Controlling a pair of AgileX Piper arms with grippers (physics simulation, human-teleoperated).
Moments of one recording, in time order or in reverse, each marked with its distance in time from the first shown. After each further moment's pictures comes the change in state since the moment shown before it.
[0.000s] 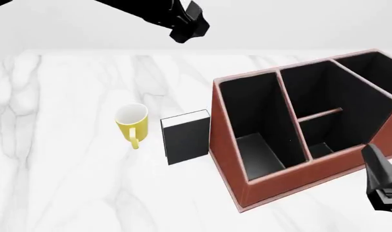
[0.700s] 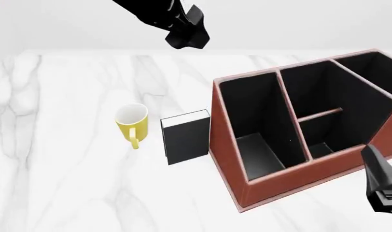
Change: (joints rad) left arm -0.050 0.019 -0.136 0.297 -0.012; right arm 0.005 -0.013 0.001 0.013 -0.006
